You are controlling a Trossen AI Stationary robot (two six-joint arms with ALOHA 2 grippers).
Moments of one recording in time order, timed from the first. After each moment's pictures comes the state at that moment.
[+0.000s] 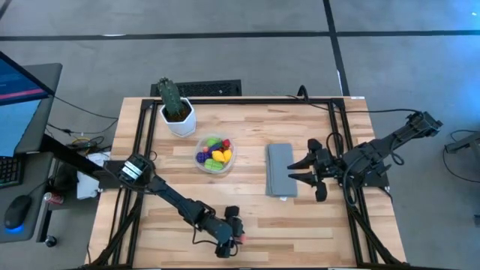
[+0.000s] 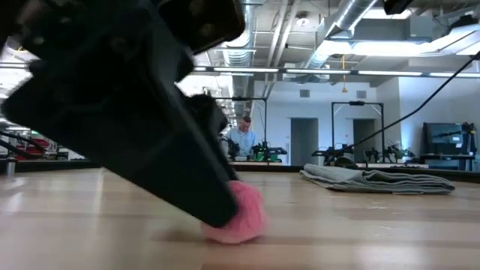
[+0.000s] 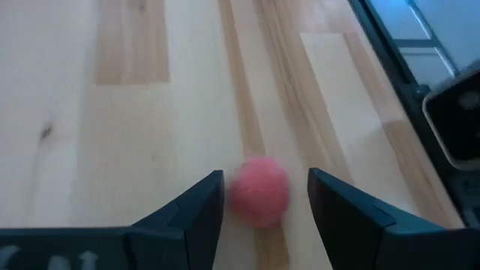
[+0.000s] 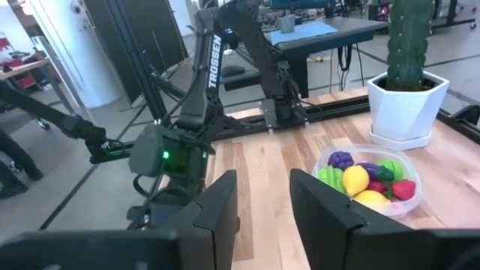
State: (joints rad) left arm -0.56 2.07 1.12 0.24 -0.14 -0.38; right arm 0.50 0.82 0.68 -0.05 0.43 0.25
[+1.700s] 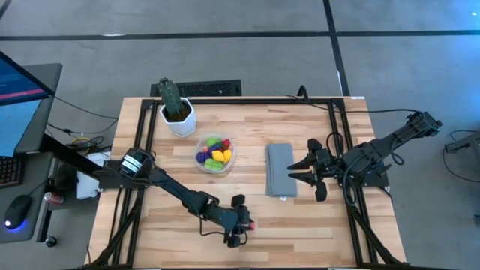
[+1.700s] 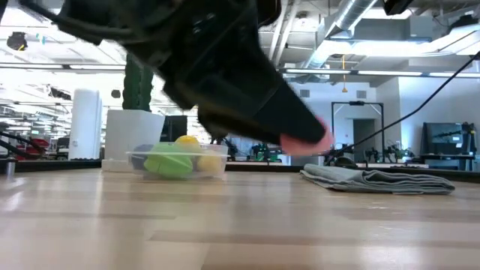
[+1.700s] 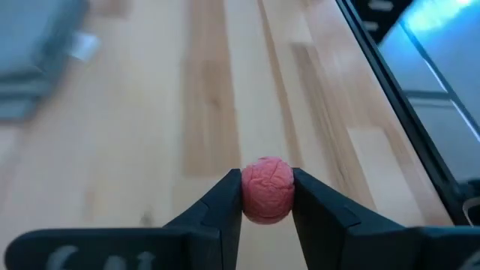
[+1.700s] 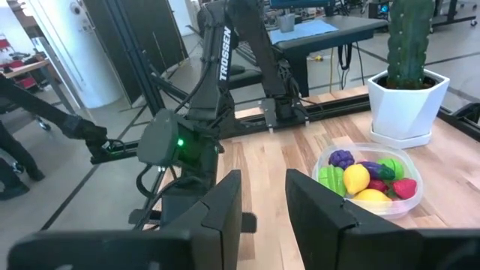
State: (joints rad) left arm -0.47 2.05 1.15 0.31 -0.17 -0.36; right arm 0.50 0.82 0.68 -0.05 0.42 0.26
